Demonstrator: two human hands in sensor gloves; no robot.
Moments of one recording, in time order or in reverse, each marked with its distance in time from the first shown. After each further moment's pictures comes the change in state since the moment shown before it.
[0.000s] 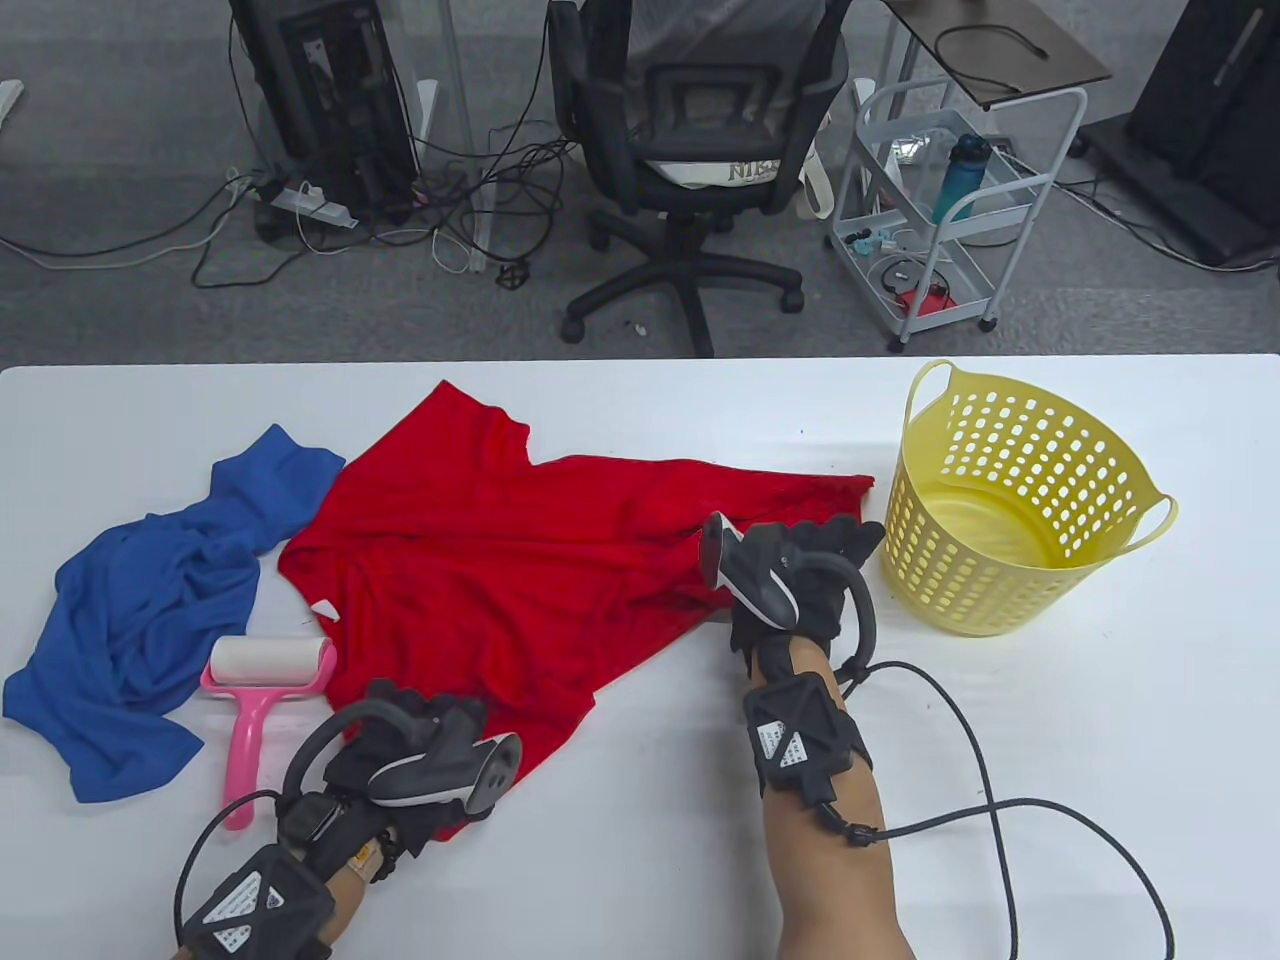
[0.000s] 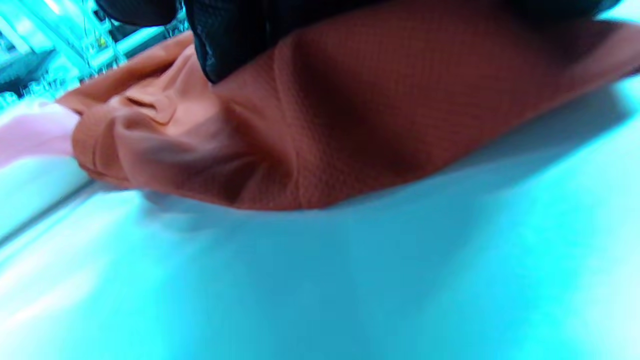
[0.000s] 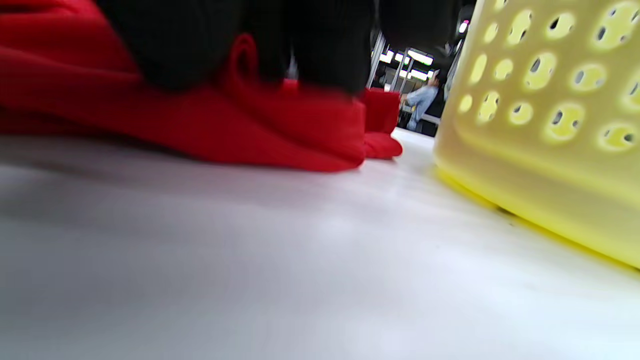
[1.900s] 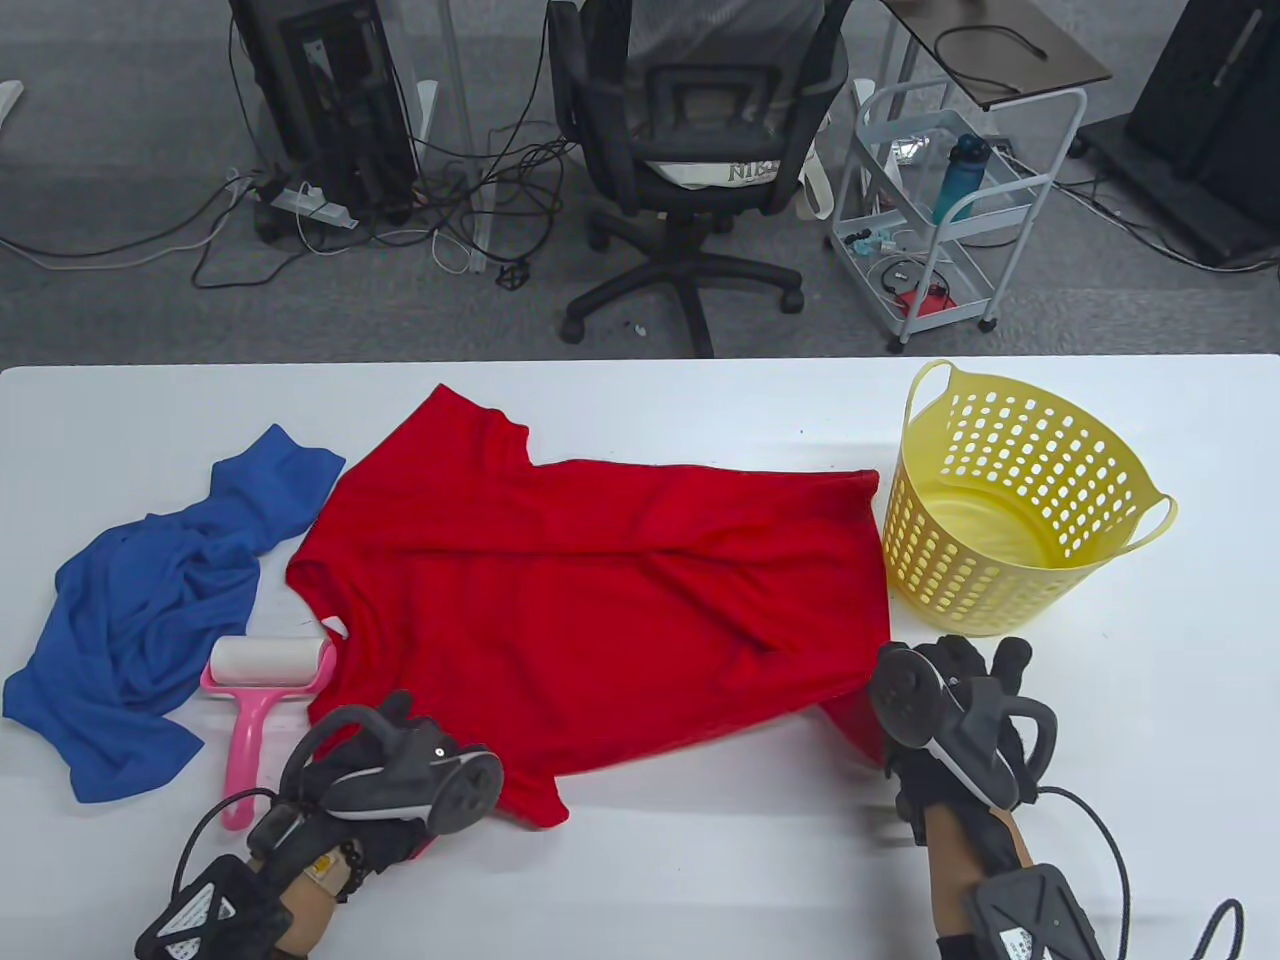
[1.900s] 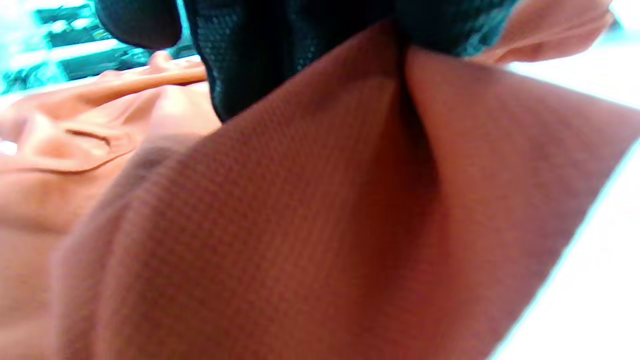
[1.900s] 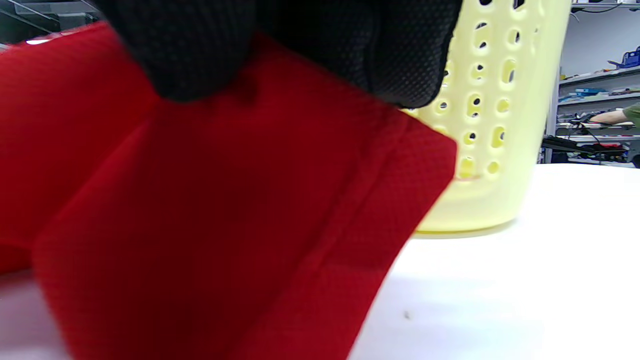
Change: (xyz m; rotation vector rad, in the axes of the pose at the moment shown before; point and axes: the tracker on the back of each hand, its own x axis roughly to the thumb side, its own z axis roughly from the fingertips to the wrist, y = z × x) left_hand -0.025 0.010 0.031 0.265 -0.163 0.287; right_hand -0.152 -0.012 0.111 -0.144 -0.078 -0.313
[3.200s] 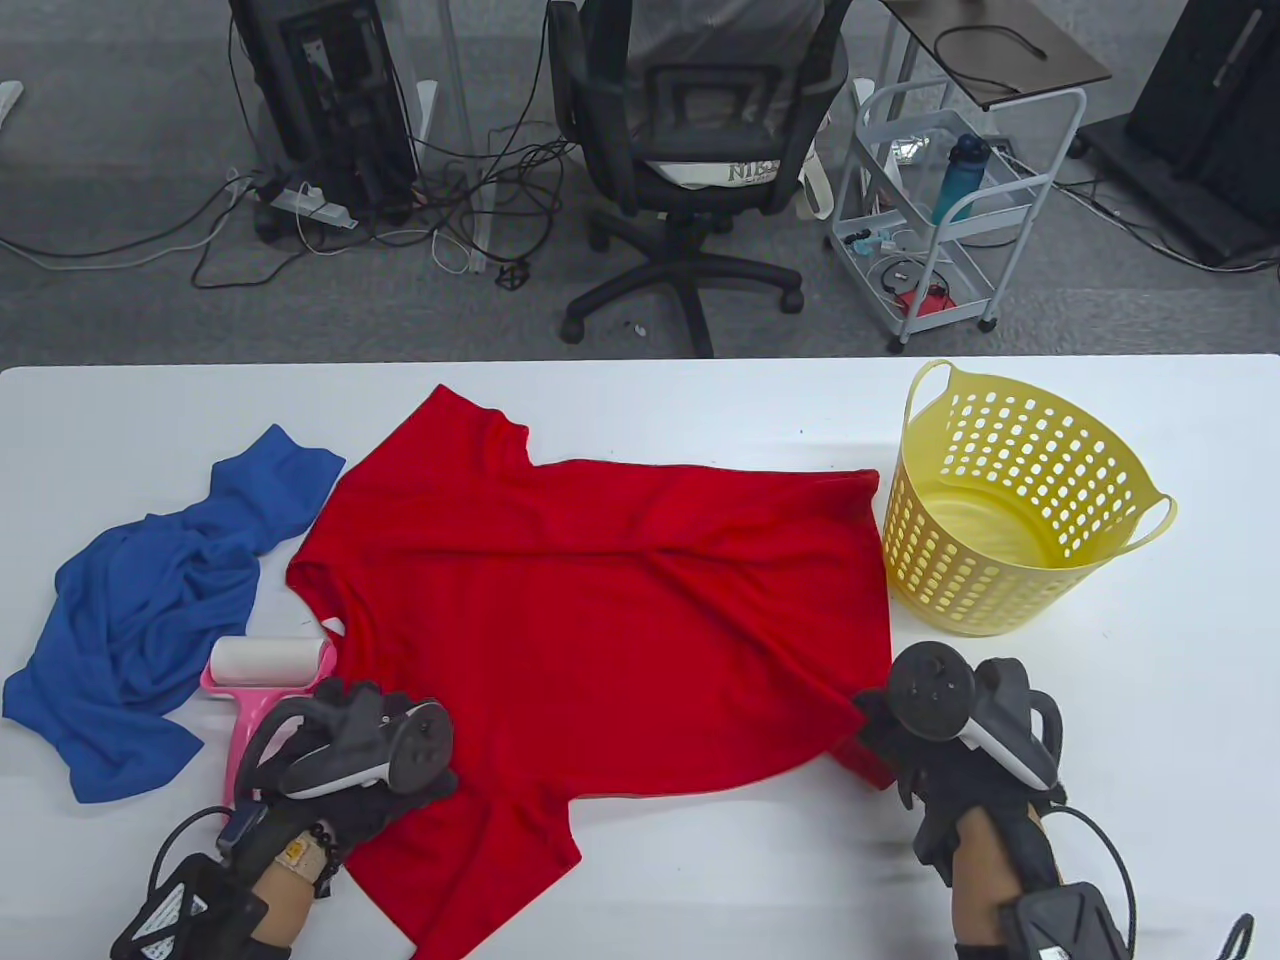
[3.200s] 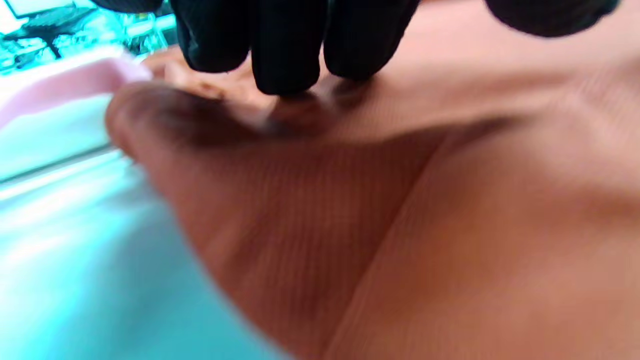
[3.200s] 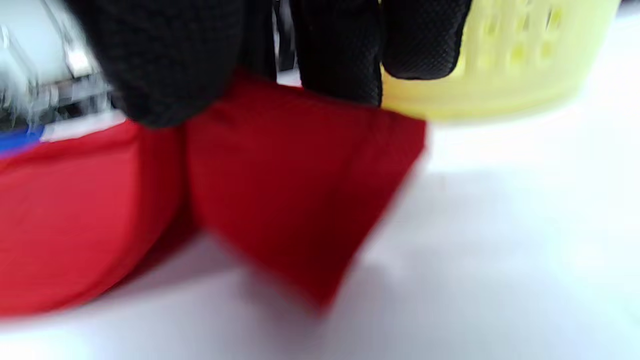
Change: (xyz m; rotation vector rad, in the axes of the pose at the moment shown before) left_hand -0.020 -0.023 -0.004 -0.224 0.224 -0.133; right_hand -0.004 -0.019 0.013 0.612 -0.173 -0.161
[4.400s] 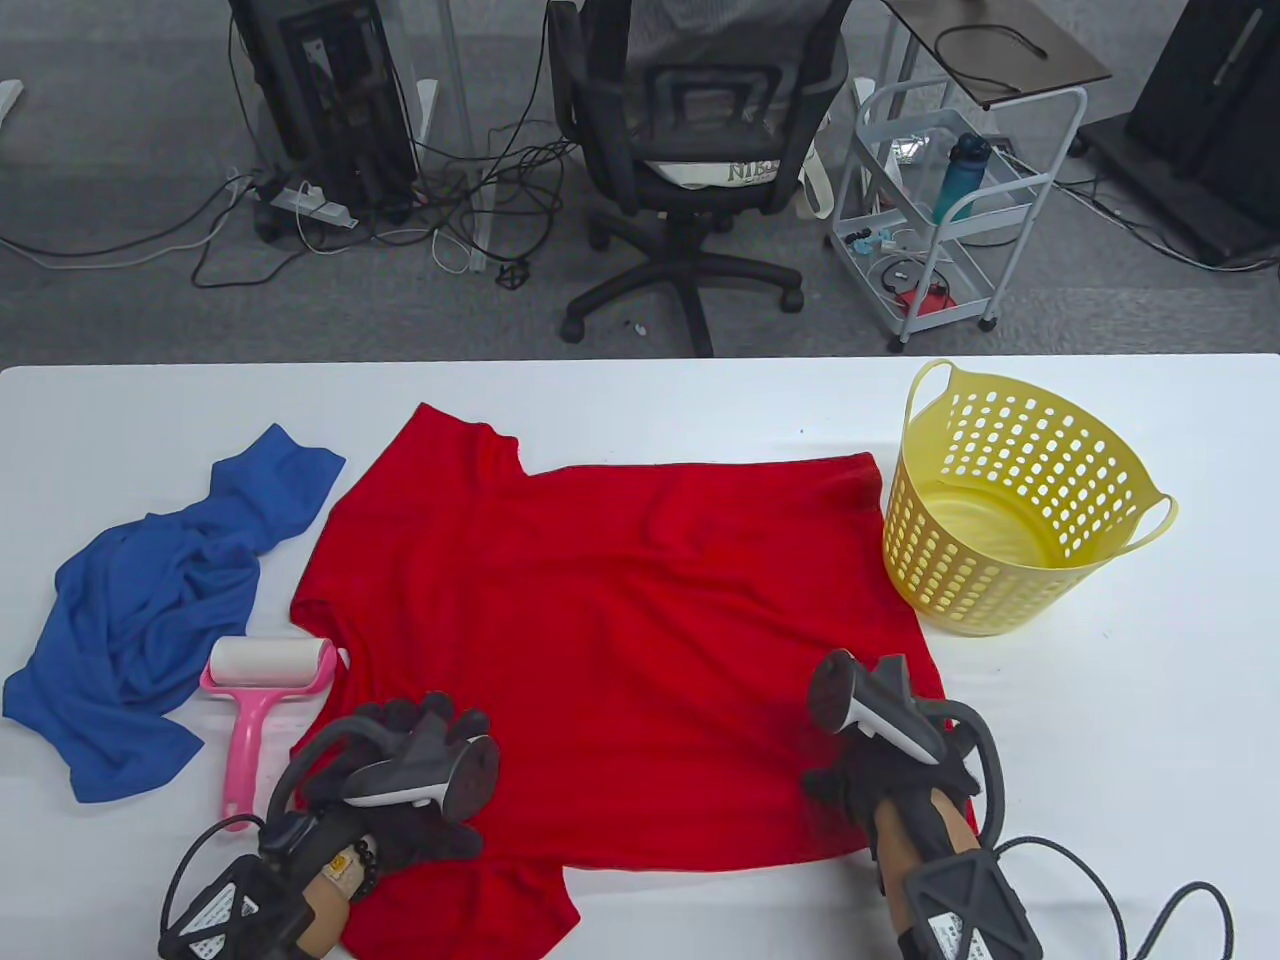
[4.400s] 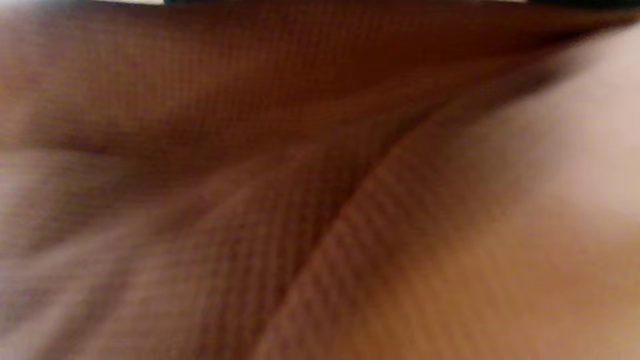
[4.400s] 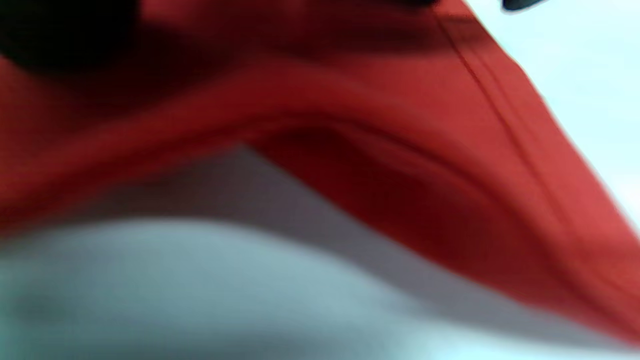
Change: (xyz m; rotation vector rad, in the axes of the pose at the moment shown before) left_hand 0.037 -0.015 -0.008 -0.114 -0.136 -0.080; right_hand 0.018 0.068 -0.053 0.276 0.380 0.326
